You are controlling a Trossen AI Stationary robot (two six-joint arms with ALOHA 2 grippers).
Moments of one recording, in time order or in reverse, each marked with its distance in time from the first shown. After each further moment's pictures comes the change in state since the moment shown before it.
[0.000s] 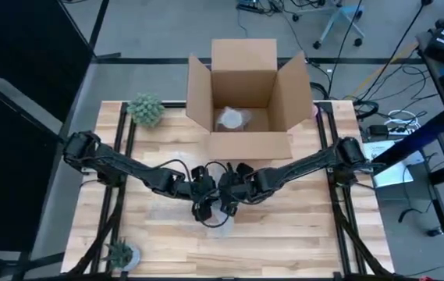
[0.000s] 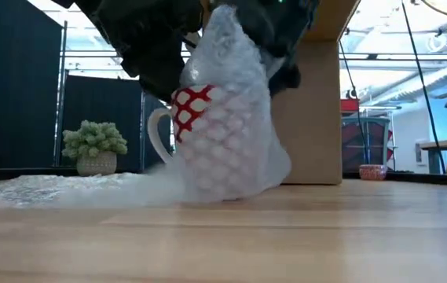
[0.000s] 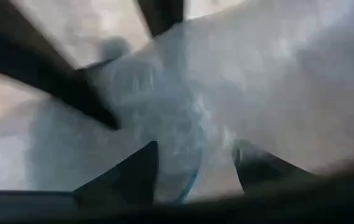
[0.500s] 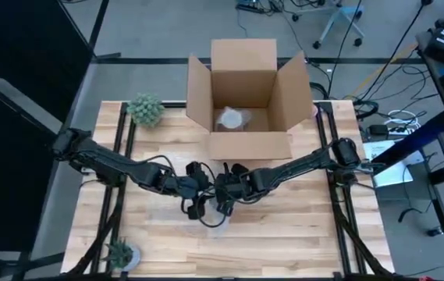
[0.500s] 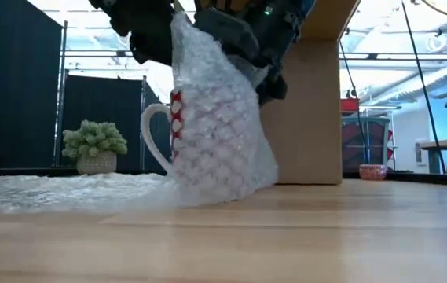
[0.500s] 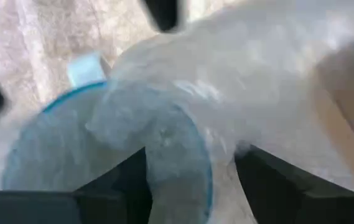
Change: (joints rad) left arm -0.009 -0.157 0.006 -0.061 -0.063 0.010; right arm -0.008 0.035 -0.001 0.099 -0.030 -0.066
